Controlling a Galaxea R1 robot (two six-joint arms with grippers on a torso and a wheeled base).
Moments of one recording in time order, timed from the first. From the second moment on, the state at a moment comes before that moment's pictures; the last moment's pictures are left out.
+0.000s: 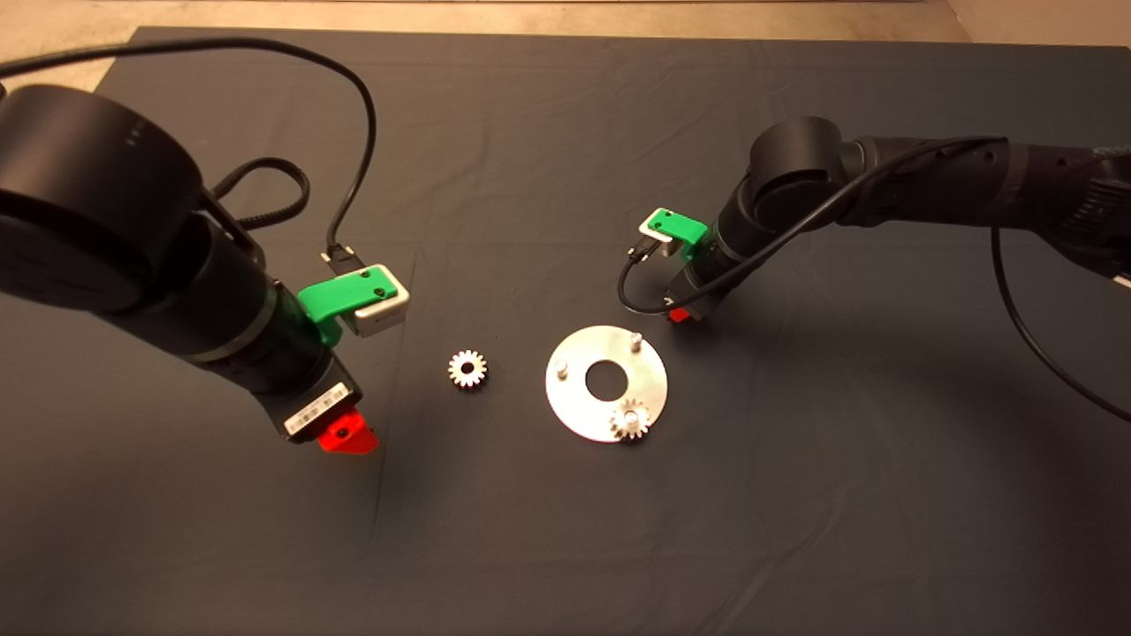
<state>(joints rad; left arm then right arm) -0.57 2.24 -0.63 0.18 1.53 -0.78 0.33 2.65 -1.28 -0.43 -1.39 0.60</state>
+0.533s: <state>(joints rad) -0.57 2.23 -0.63 0.18 1.53 -0.78 0.33 2.65 -1.28 -0.43 -1.39 0.60</state>
